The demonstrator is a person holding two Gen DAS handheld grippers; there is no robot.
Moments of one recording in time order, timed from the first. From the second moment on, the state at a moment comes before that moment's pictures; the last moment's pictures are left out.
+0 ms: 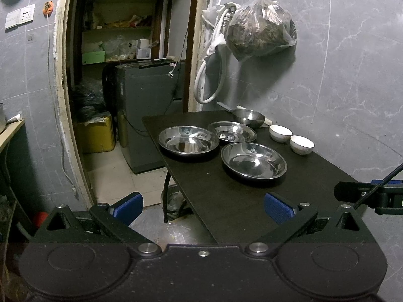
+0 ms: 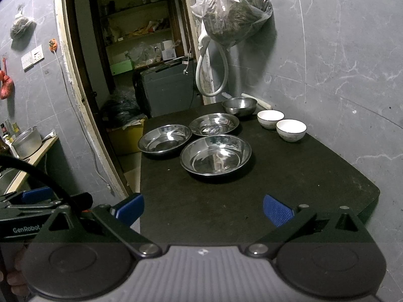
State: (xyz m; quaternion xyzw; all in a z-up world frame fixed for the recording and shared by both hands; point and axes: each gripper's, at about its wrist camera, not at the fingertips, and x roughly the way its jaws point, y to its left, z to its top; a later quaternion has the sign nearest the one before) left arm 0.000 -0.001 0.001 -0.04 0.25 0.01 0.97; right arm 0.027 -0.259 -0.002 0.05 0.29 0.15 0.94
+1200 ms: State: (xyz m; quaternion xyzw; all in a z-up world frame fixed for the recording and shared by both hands) left arm 0.007 -0.010 -0.005 -0.04 0.25 0.00 0.97; right arm 0.029 -0.258 -0.003 0.05 0.29 0.15 0.94
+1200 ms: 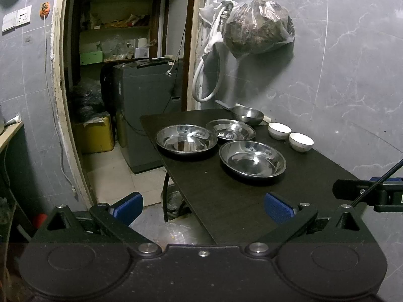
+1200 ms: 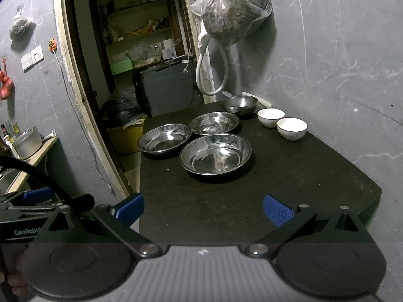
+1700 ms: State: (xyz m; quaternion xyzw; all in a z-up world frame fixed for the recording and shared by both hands) left arm 0.011 -0.016 -0.011 -0.04 0.25 0.00 0.97; right arm 0.032 -0.255 -0.005 0.03 0.29 0.14 0.95
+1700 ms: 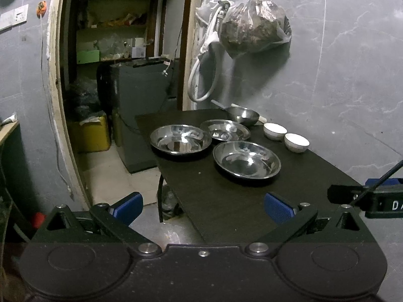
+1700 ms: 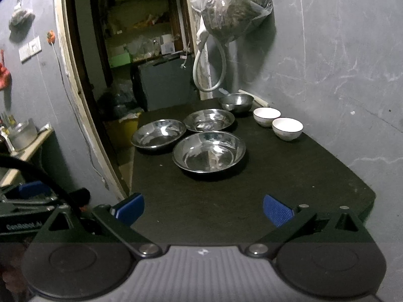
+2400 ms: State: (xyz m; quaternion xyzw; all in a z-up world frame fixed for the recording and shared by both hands) left arm 0.028 -0.015 0.003 -0.05 0.27 0.04 0.96; right arm 0.066 -0.258 0.002 -0.04 0.36 0.03 0.93
